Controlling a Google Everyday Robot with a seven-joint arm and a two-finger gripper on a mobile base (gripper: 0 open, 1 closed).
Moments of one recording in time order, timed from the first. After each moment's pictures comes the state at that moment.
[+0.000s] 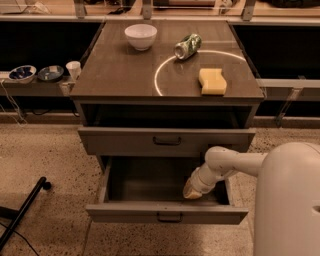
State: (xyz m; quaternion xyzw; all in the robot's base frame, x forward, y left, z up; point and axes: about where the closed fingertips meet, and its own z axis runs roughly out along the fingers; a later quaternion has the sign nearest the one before) arm 0.559 -0.127 0.386 -0.70 0.68 0.14 0.15
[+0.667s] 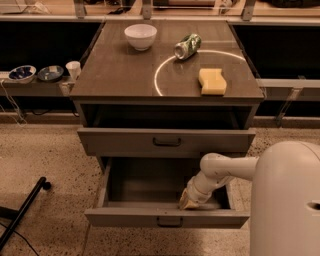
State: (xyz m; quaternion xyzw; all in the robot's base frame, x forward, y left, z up) arm 0.513 -0.106 0.370 -0.71 0.67 0.19 0.12
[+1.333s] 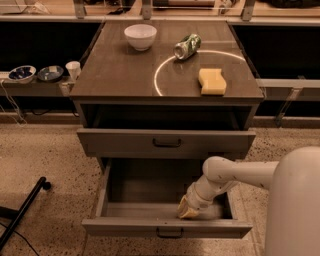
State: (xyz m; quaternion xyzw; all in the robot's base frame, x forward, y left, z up) arm 0.471 -0.095 0.391 -0.71 0.66 0.24 0.12
